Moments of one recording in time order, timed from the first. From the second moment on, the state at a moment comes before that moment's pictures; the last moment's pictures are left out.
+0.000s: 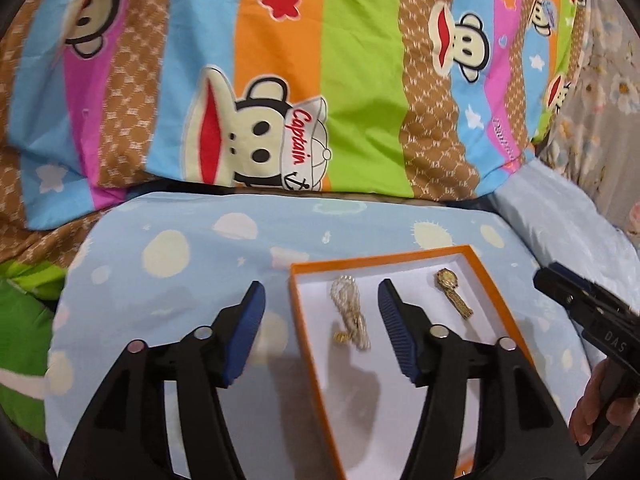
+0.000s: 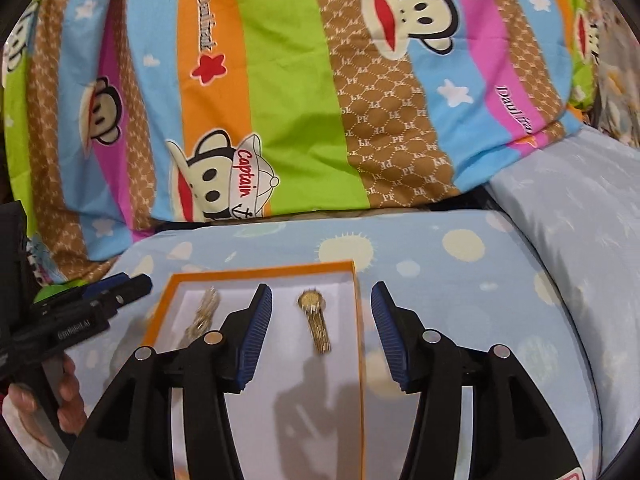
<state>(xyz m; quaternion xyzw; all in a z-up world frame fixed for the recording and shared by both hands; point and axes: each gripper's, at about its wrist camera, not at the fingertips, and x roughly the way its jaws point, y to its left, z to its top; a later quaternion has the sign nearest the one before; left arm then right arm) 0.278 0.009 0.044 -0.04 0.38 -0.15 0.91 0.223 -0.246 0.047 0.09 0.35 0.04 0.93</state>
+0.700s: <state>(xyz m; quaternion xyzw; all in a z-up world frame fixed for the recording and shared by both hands) 0.089 0.011 -0.006 0.04 0.37 -0.12 0.92 0.045 -0.220 -0.006 0.08 0.35 0.01 0.93</state>
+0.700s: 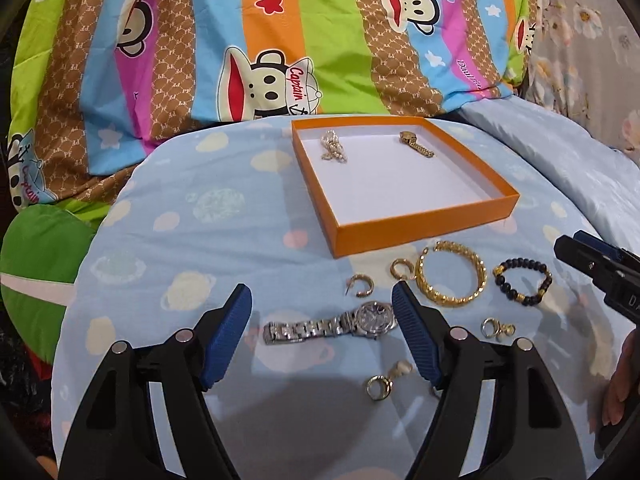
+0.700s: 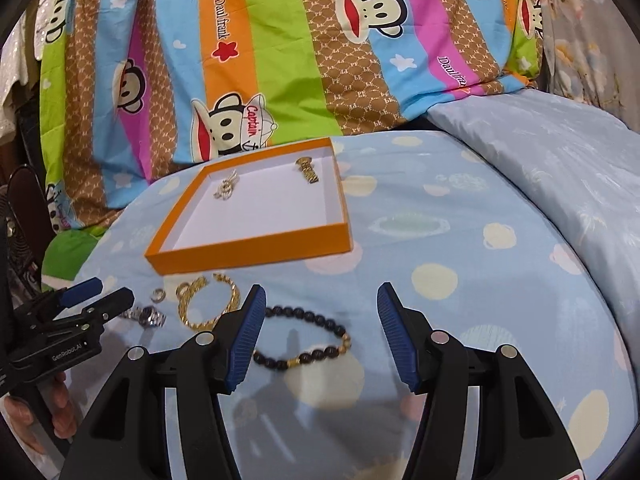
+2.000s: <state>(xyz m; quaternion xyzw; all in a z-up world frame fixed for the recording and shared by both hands) 0.119 0.000 -0.028 0.10 0.44 -0.26 0.86 0.046 -0.209 -0.021 0.08 0.39 0.02 0.92</state>
